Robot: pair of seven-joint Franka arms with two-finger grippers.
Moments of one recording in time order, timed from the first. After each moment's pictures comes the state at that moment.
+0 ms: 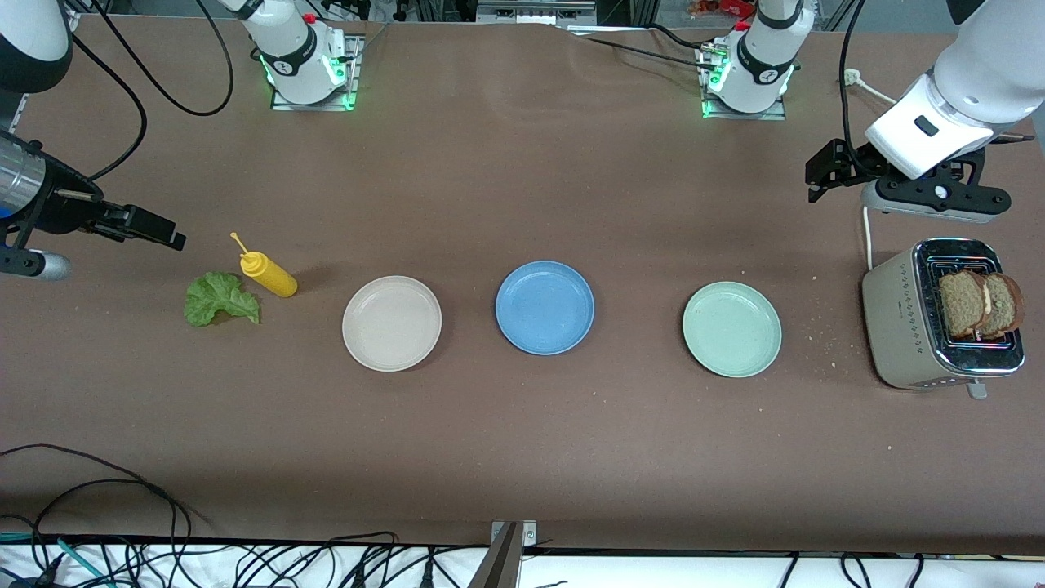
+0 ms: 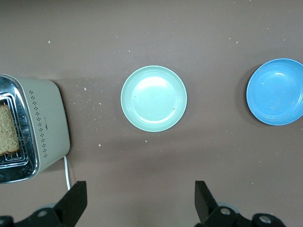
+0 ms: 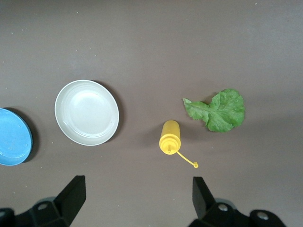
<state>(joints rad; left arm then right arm) -0.04 -0.02 -0.15 -1.64 0.02 1.60 -0.03 0.00 0.14 0.00 -1.55 0.12 1.63 0.16</state>
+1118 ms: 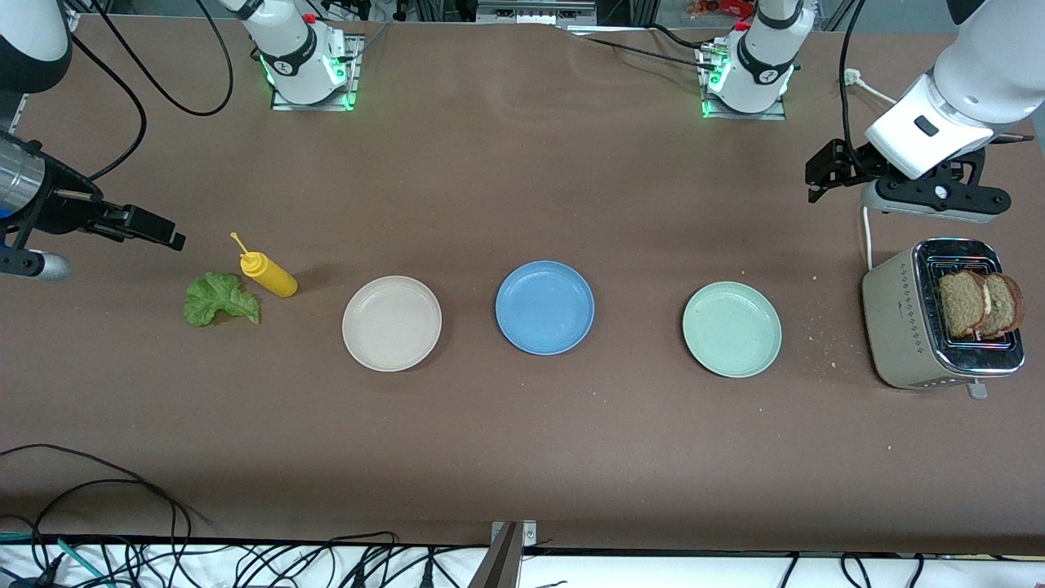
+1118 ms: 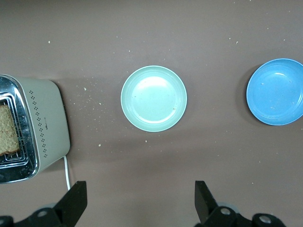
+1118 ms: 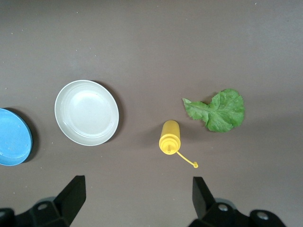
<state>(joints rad) -0.04 -0.02 -0.15 -1.64 0.02 1.60 -0.03 0.00 0.14 0.00 -1.55 0.12 1.63 0.16</state>
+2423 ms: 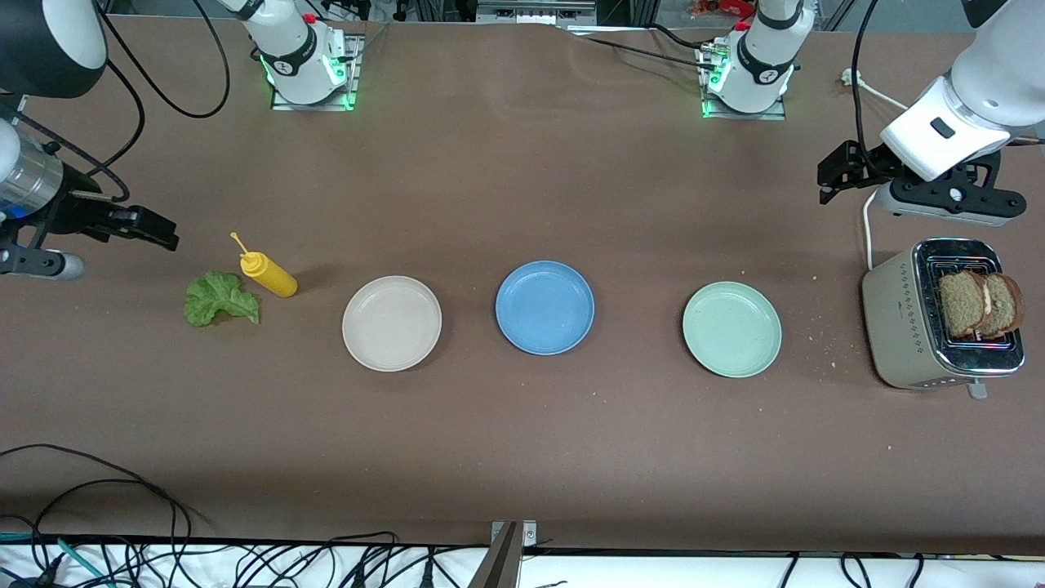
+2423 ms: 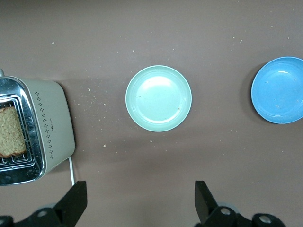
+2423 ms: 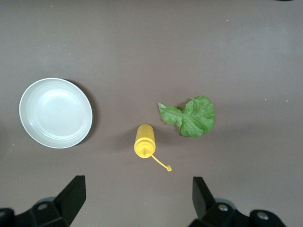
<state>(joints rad) -0.01 -0.02 -0.15 -1.64 0.02 1.60 0.01 0.04 0.14 0.01 -1.54 -0.03 1.63 0.16</state>
